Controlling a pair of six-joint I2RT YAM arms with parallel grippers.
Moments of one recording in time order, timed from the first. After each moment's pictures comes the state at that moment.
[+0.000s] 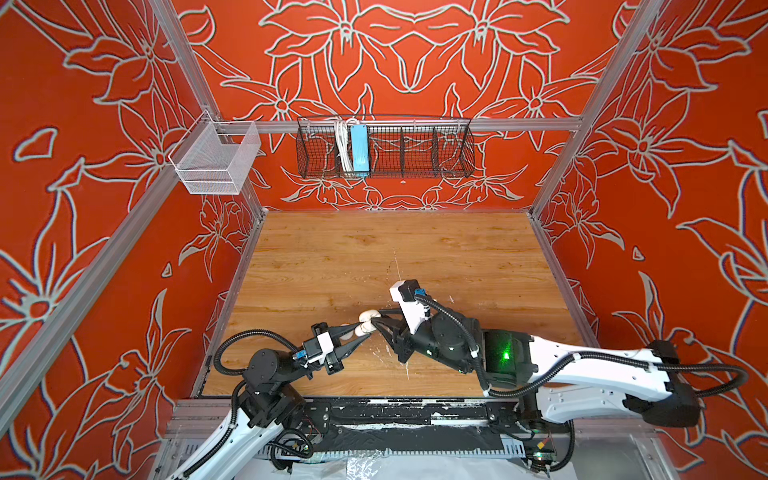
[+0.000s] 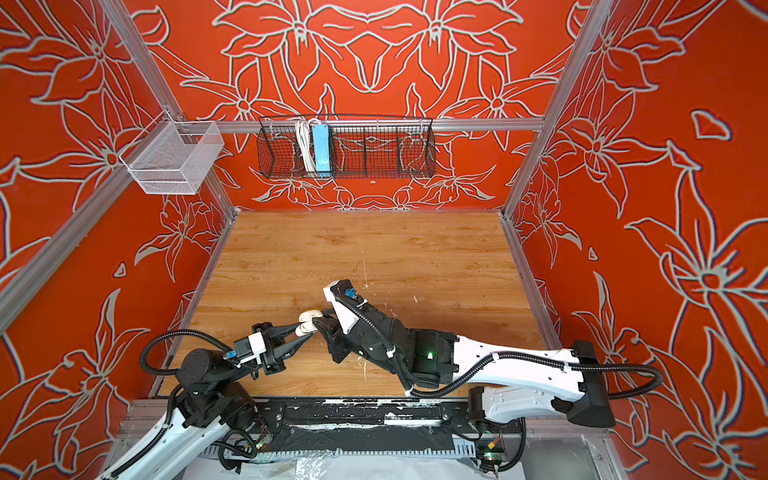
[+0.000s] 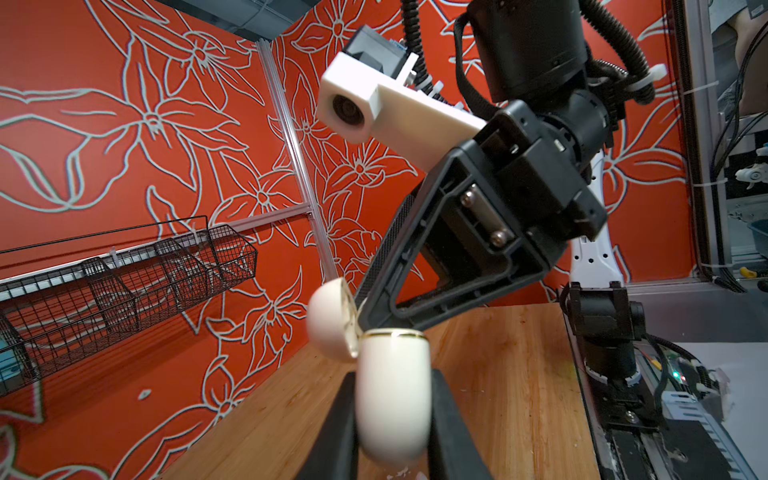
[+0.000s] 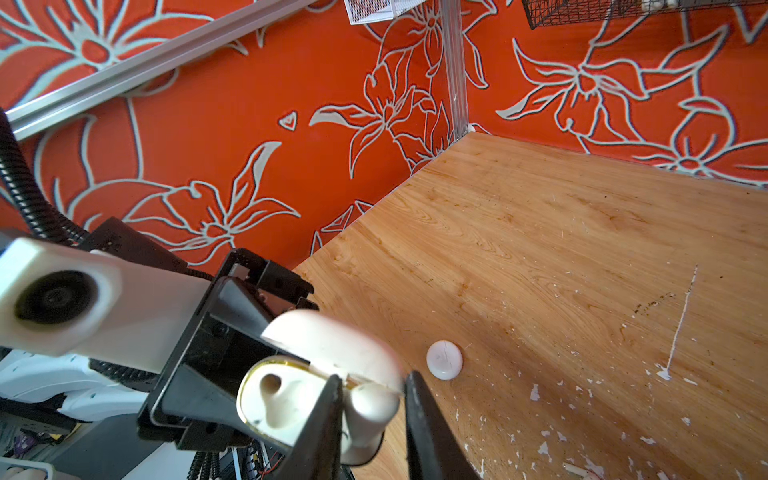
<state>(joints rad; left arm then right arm) -0.62 0.18 0.21 0.31 0.49 0.14 1.37 1.17 1.05 -0.13 0.36 0.44</state>
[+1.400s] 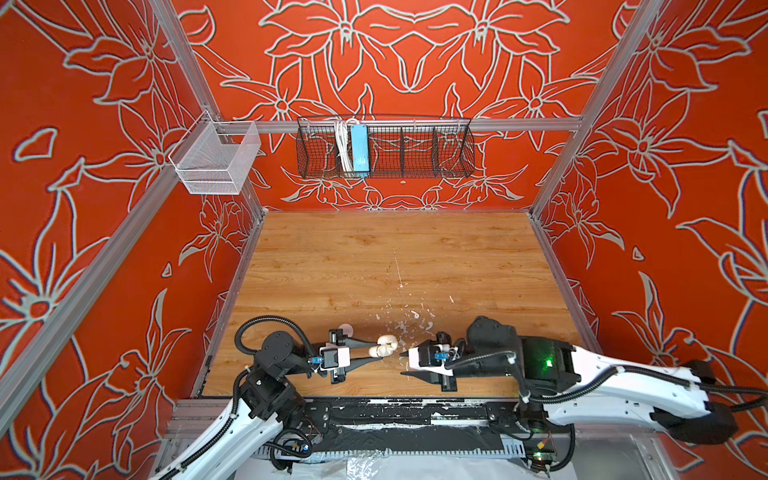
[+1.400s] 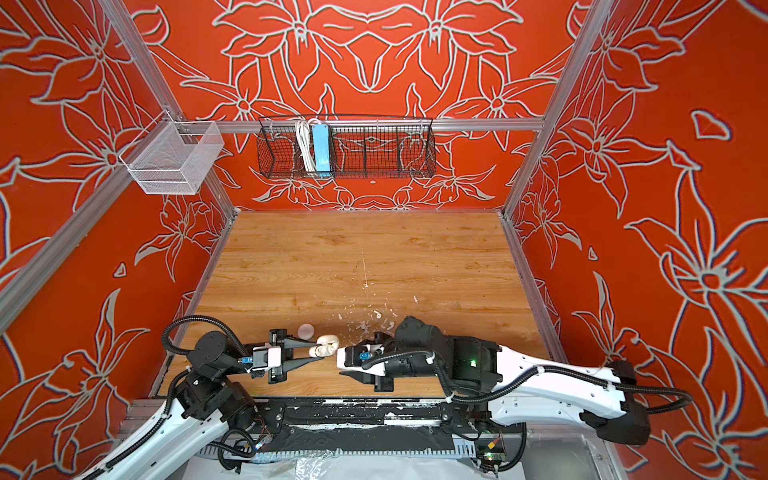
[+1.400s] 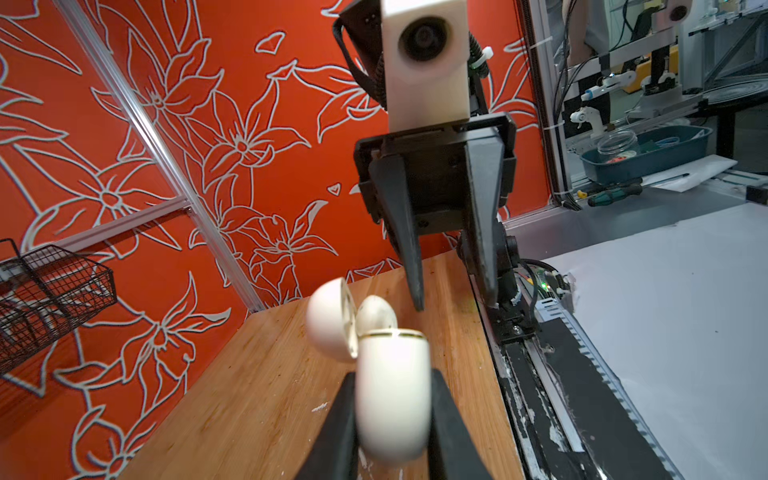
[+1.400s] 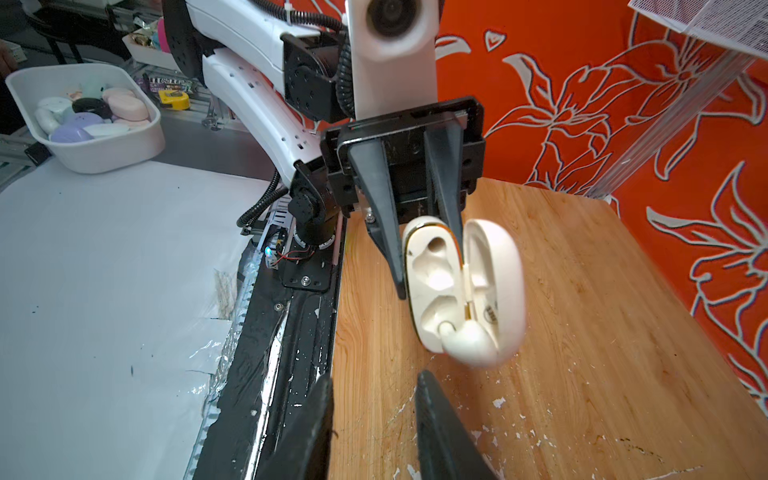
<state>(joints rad) -0.62 0.33 0.31 0.14 0.82 0.31 1.32 0.92 0.89 -0.35 -0.15 -0.28</state>
